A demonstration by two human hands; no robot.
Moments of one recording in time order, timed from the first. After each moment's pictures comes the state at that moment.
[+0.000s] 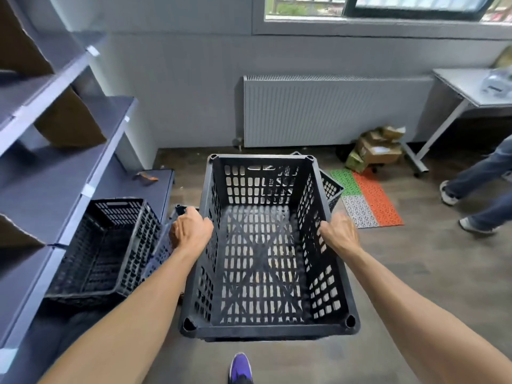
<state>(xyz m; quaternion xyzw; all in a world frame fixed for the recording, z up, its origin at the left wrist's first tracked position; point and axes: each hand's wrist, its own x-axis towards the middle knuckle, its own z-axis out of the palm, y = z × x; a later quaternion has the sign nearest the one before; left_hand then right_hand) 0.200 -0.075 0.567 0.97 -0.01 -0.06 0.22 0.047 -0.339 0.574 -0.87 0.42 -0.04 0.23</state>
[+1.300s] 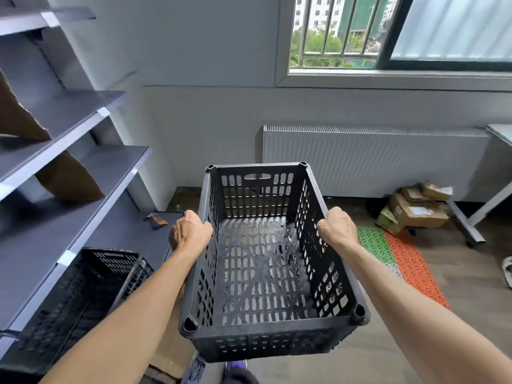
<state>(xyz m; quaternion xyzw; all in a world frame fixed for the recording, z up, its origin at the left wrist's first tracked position) 0.410 -0.241 0.620 0.97 0.07 0.00 0.22 0.306 -0.530 0.636 -0.90 0.35 -0.04 0.25</state>
